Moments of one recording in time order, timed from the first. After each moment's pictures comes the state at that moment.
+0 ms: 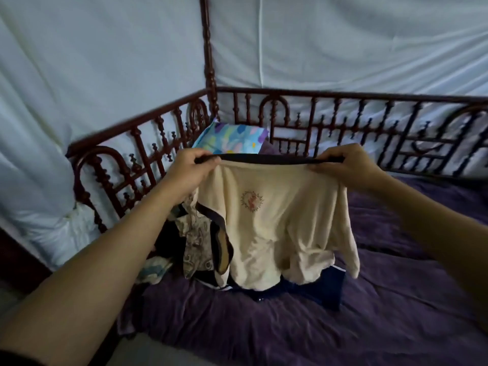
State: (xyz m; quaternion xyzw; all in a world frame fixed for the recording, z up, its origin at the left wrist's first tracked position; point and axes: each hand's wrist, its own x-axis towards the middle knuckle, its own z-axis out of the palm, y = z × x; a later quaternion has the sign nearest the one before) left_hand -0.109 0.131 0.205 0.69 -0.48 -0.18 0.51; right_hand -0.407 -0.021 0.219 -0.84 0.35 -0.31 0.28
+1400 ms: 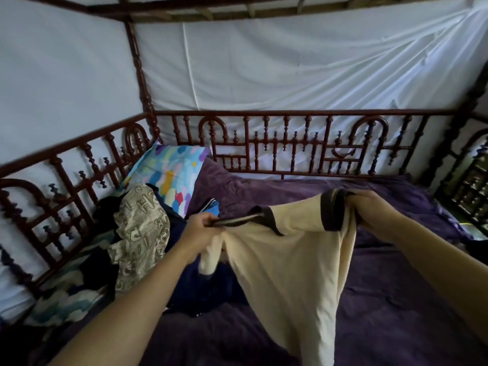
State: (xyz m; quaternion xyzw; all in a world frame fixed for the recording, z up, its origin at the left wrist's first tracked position) left_hand -0.338 0.073 0.116 0.67 -0.46 -0.32 0.49; right_hand -0.682 -0.030 0.183 -0.59 0.54 -0.38 0.47
